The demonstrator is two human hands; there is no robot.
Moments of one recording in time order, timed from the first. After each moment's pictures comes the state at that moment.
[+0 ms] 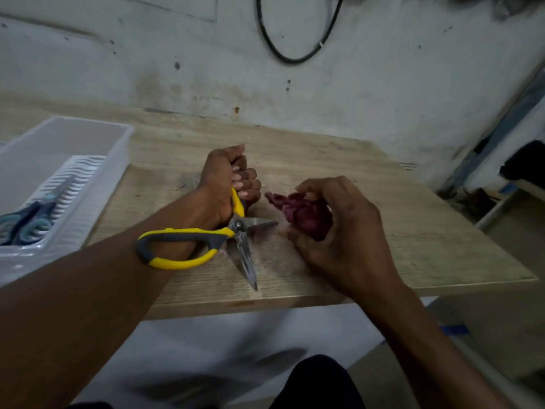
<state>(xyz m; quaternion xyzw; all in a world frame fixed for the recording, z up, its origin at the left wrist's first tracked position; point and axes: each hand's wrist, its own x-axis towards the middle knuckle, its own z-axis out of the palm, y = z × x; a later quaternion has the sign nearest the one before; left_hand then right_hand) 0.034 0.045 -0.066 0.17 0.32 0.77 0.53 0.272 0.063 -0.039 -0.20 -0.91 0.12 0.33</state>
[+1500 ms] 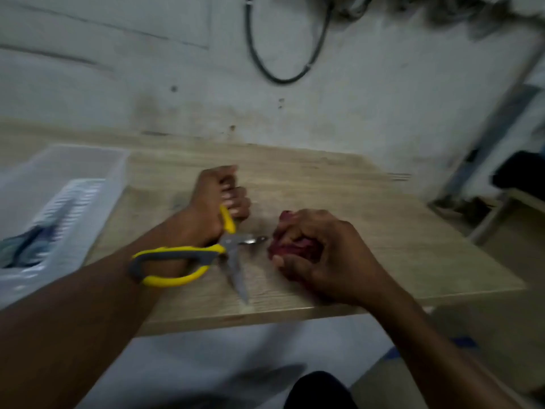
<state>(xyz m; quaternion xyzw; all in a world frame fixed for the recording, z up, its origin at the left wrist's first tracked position) 0.043 0.050 -0.057 0.17 0.33 0.75 0.55 0.288 0.096 -0.035 -0.13 -0.95 0.17 0.24</state>
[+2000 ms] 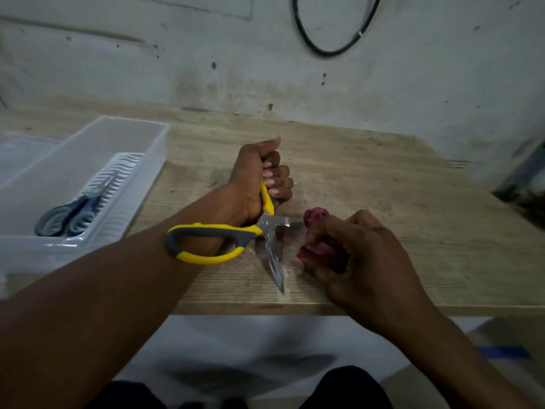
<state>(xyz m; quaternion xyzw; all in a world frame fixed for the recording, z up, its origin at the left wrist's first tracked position) 0.032 0.047 -0.064 0.17 0.33 0.75 0.55 0.272 0.056 -0.057 -0.18 -0.94 0.14 0.25</state>
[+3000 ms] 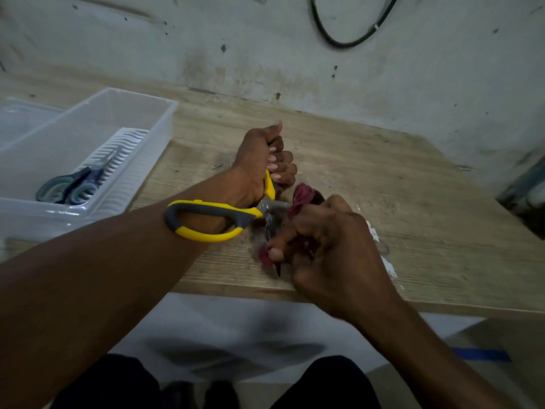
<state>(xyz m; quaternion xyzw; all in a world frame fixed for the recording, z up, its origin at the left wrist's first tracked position) 0.031 0.046 -0.063 0.16 0.34 0.77 0.52 0.242 0.034 -0.059 -0.14 -0.94 0.19 0.26</state>
